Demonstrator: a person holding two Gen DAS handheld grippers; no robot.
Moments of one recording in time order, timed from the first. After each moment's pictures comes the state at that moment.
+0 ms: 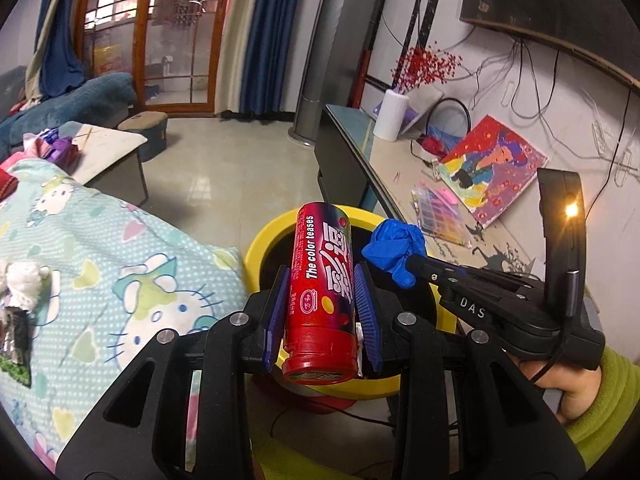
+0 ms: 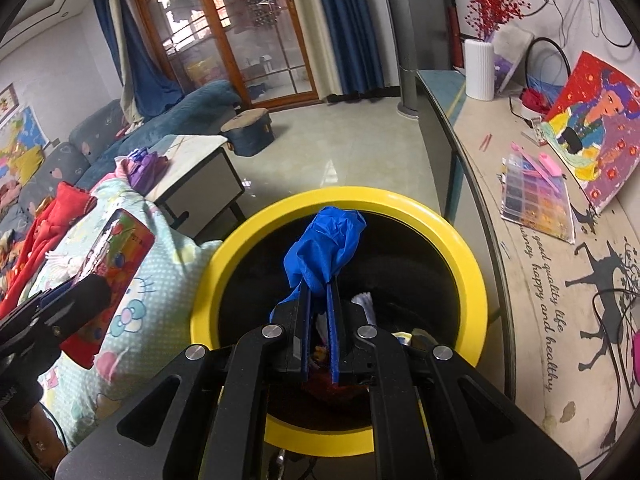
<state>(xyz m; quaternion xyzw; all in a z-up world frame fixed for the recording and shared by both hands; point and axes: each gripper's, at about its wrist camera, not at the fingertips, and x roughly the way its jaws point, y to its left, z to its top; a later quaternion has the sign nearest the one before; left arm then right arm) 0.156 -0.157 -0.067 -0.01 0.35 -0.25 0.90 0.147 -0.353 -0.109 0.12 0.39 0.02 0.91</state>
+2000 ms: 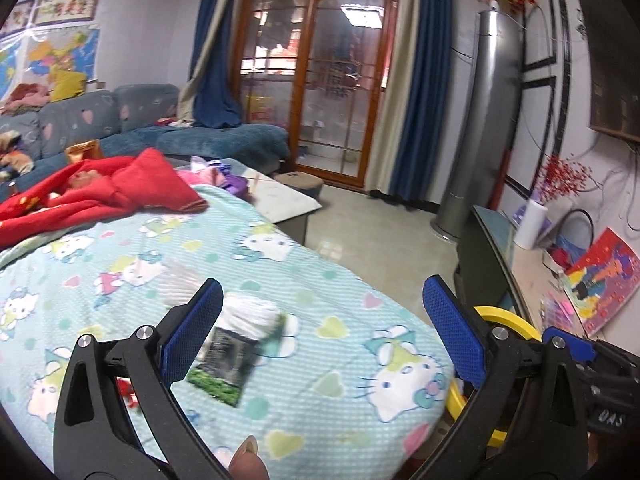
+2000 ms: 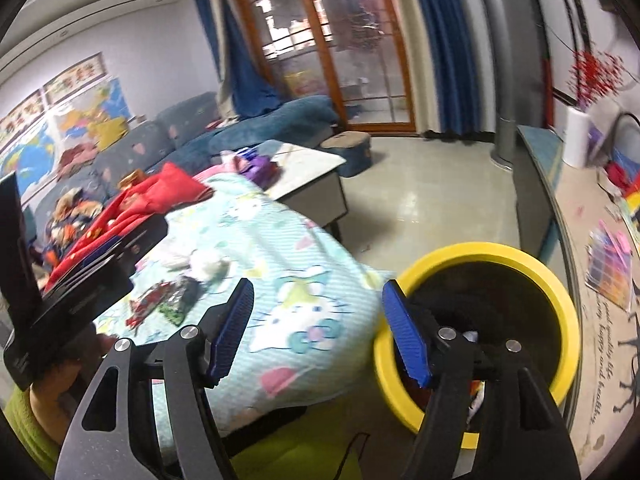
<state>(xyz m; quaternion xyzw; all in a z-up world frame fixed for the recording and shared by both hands) 0.125 -0.001 -0.015 -0.07 0.22 0.02 0.97 0.125 -0.209 -0.028 0.07 0.32 0.19 0.93</state>
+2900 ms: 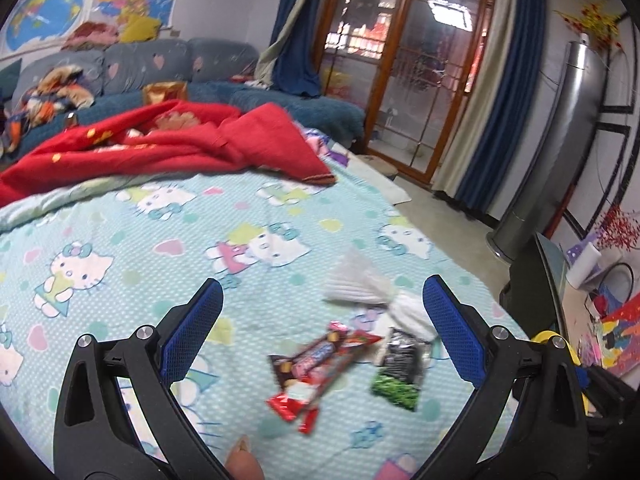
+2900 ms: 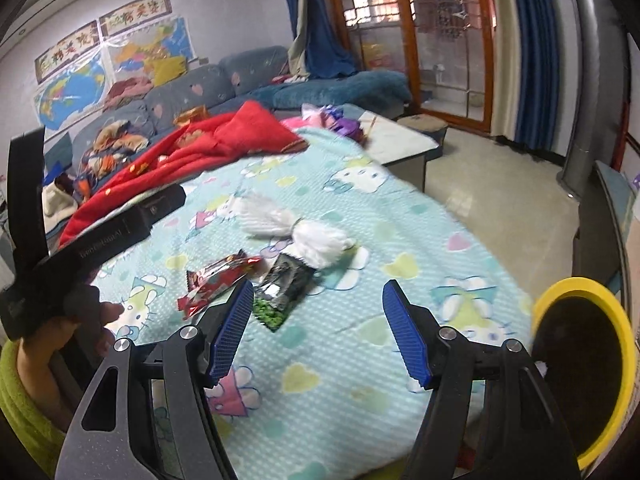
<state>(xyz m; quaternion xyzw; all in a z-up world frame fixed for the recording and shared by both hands) 0.117 0.158 -0.035 -0.16 0.27 0.13 0.94 0.143 -0.059 -0.049 -0.01 0.36 0.29 0.89</state>
